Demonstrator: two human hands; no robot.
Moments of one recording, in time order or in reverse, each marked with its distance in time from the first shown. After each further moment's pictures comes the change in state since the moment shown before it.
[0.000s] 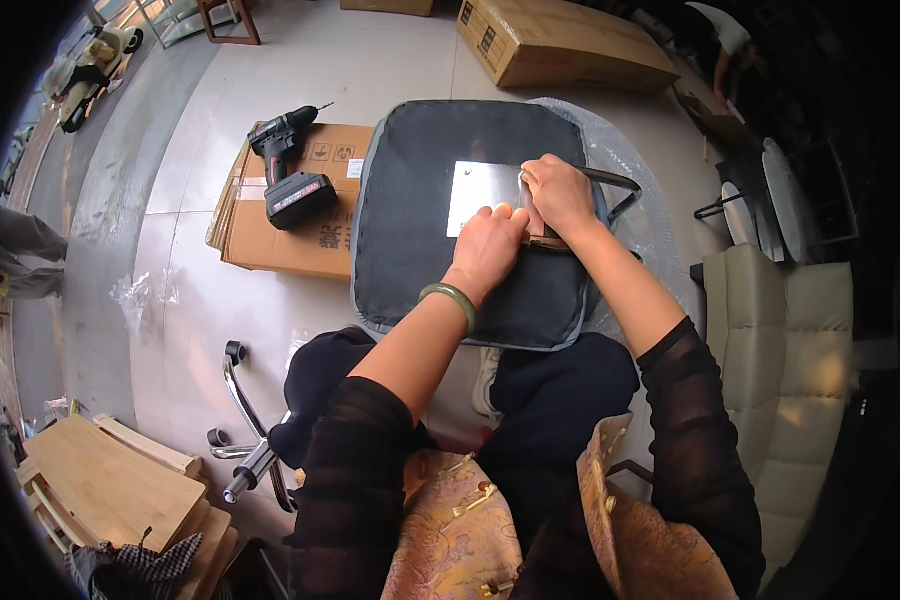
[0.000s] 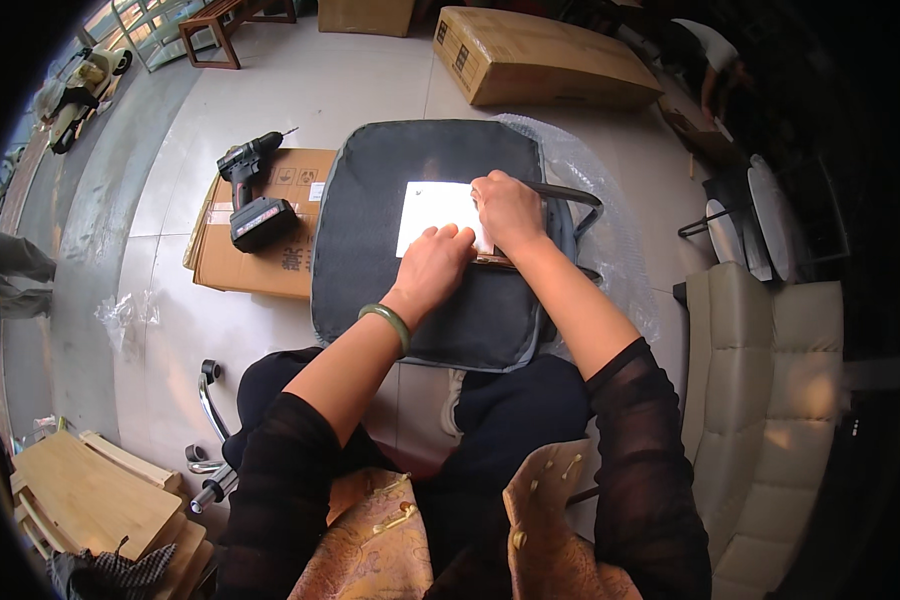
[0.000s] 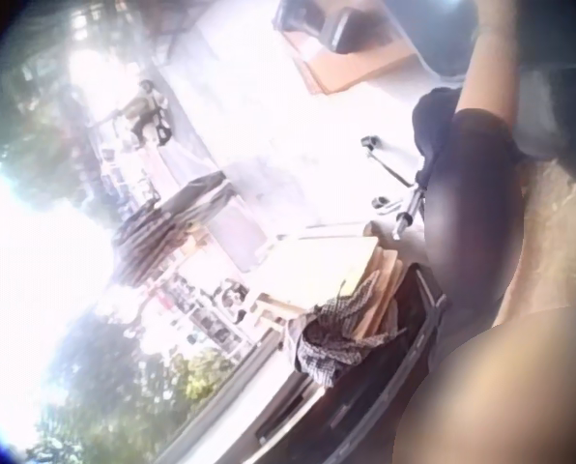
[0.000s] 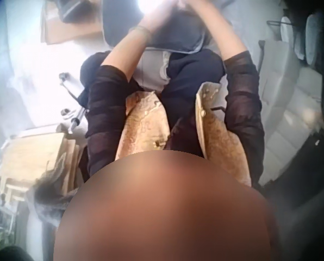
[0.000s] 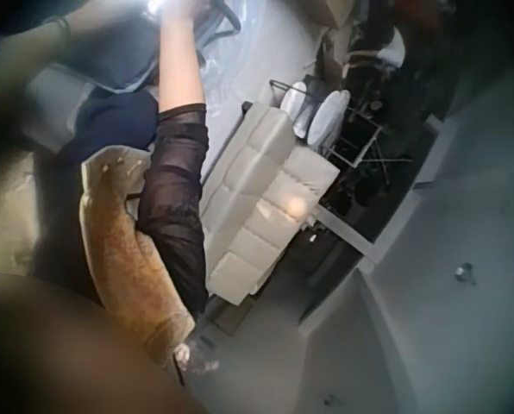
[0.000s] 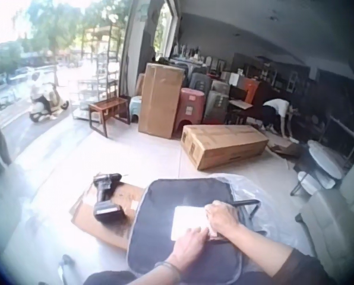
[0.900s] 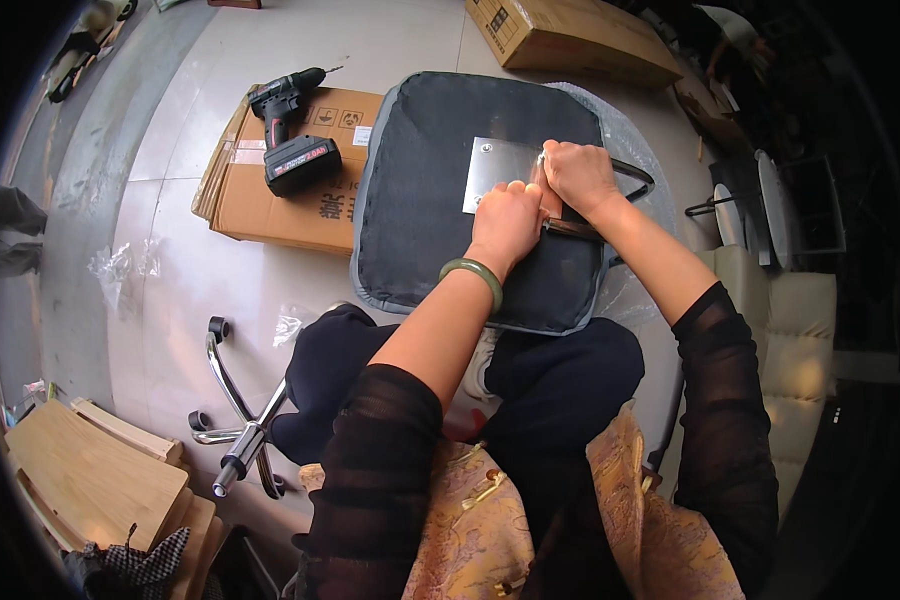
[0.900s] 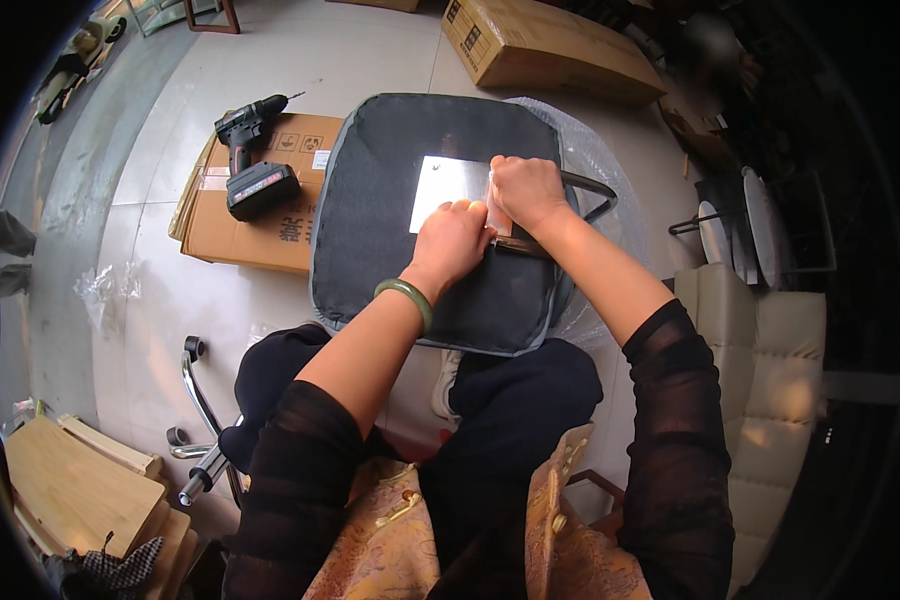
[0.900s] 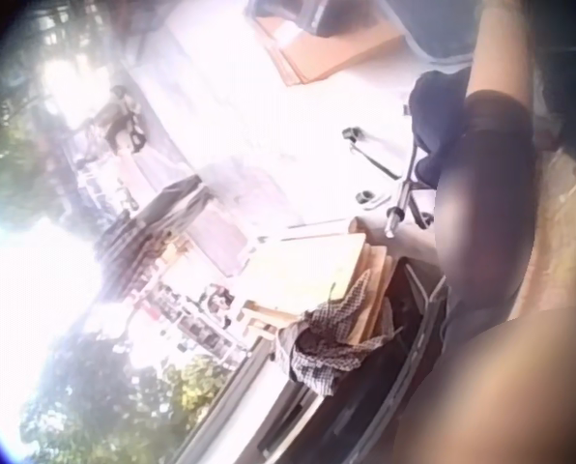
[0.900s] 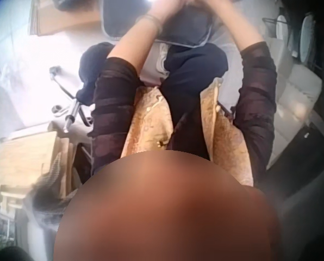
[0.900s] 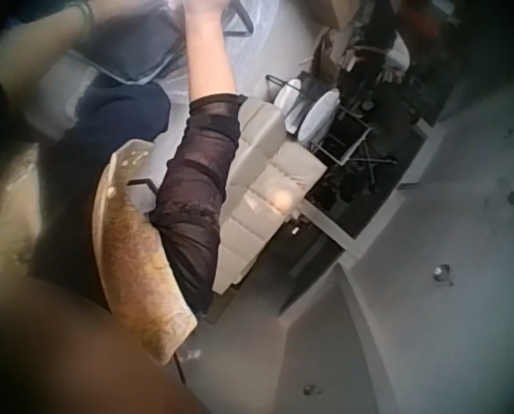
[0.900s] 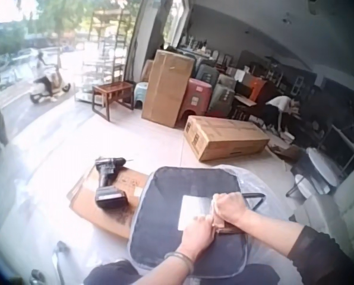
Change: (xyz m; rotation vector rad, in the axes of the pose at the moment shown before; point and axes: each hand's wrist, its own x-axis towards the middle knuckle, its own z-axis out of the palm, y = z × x) left_hand 0.004 -0.003 0.006 -0.088 0.060 -0.109; right_hand 0.014 0.000 -0.004 -0.396 -0.122 -0.266
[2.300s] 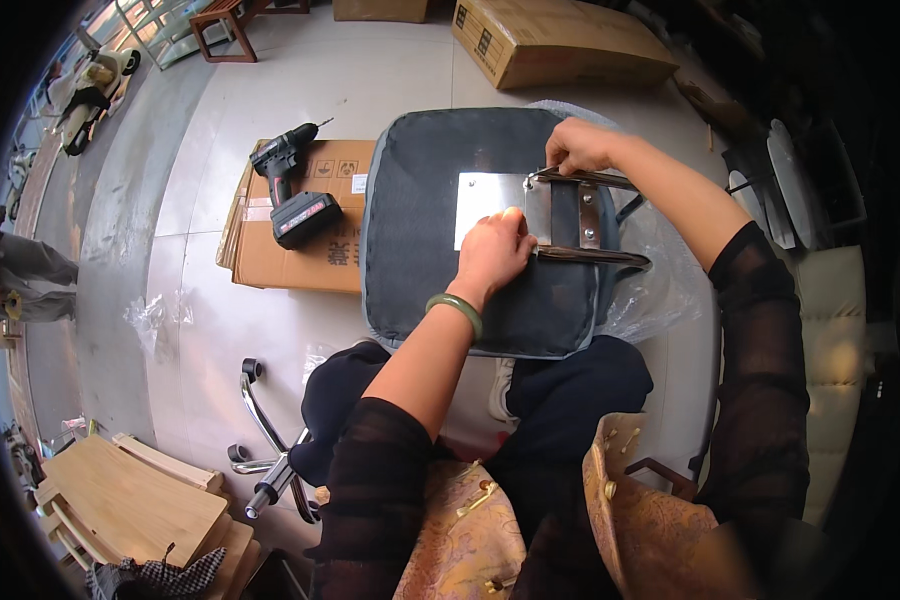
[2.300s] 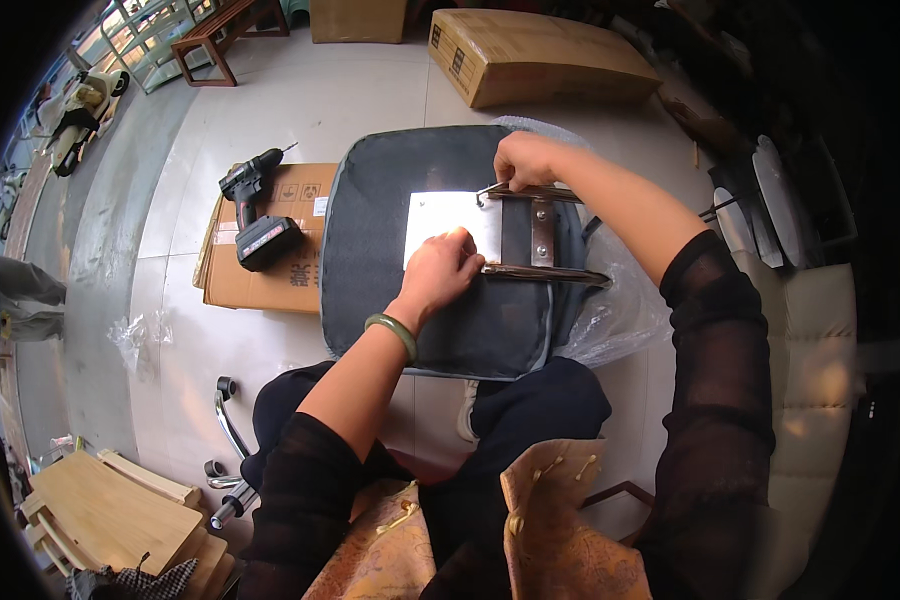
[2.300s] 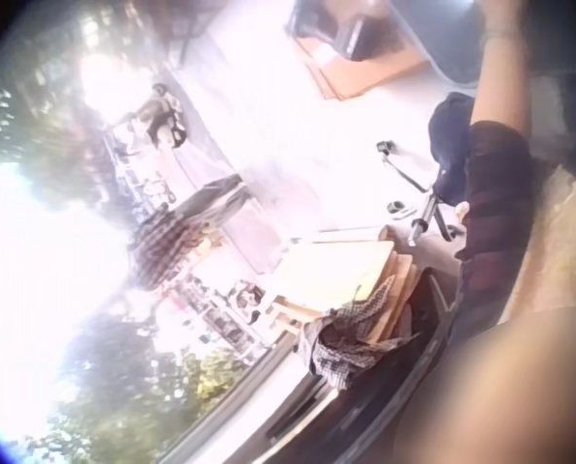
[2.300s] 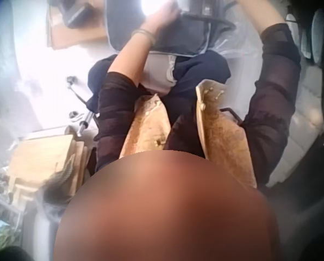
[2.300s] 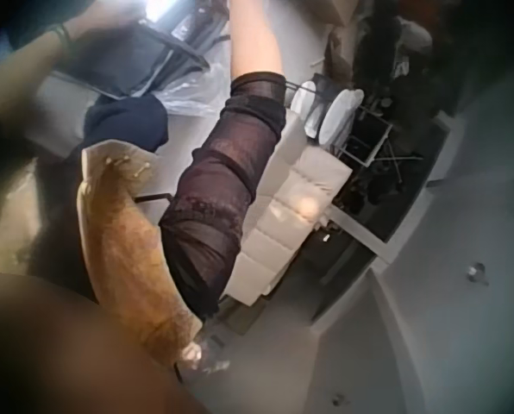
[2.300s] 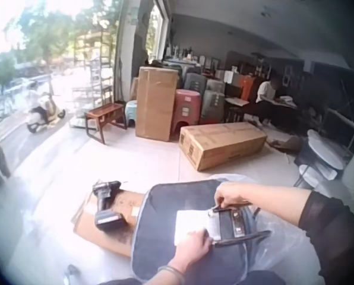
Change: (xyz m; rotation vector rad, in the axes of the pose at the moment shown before) left_hand 0.007 0.002 -0.015 -0.201 -0.152 -0.107; right_hand 0.061 0.087 -0.025 0.472 -0.720 -0.081
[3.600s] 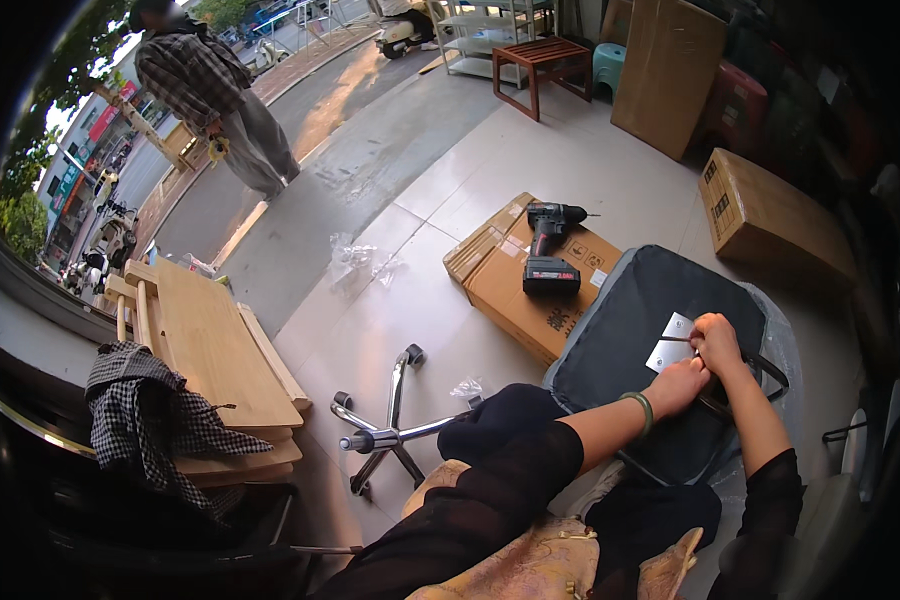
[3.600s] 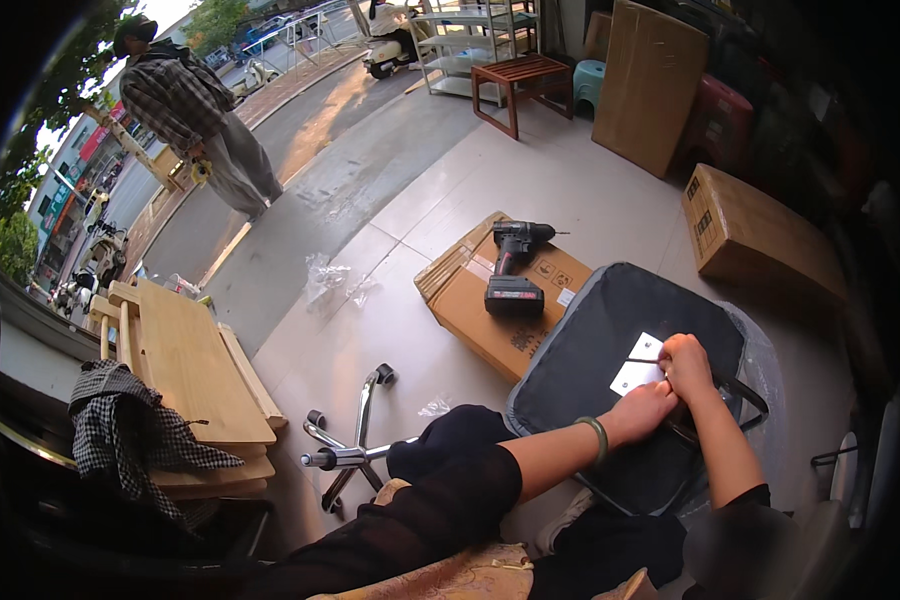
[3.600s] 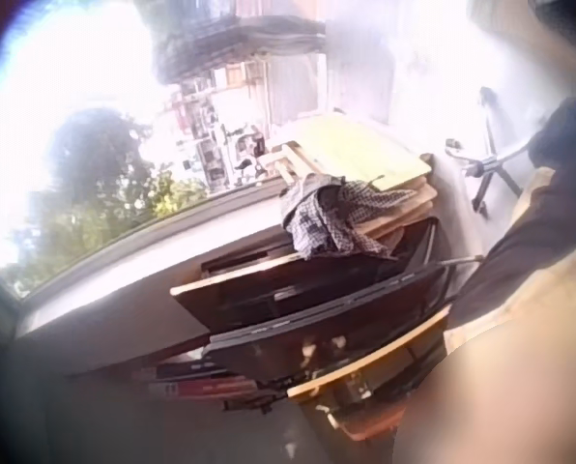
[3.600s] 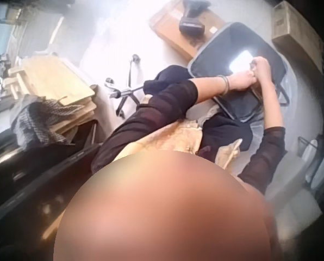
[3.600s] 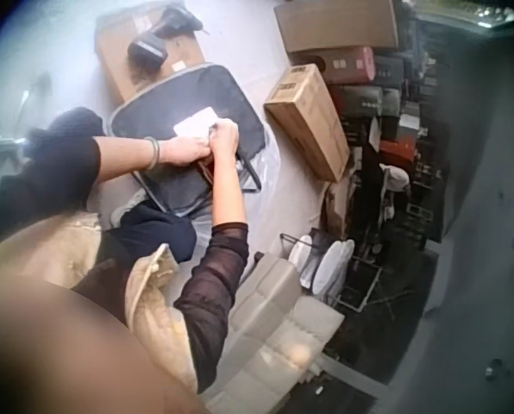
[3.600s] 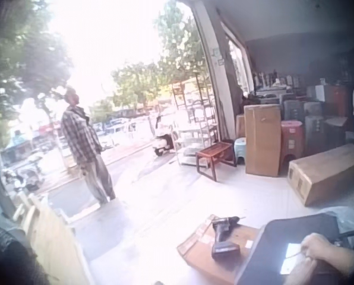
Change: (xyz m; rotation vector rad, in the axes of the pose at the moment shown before) left_hand -0.003 -0.007 0.030 0.258 0.133 0.248; right_hand 0.023 -0.068 0.080 0.095 0.553 -0.186
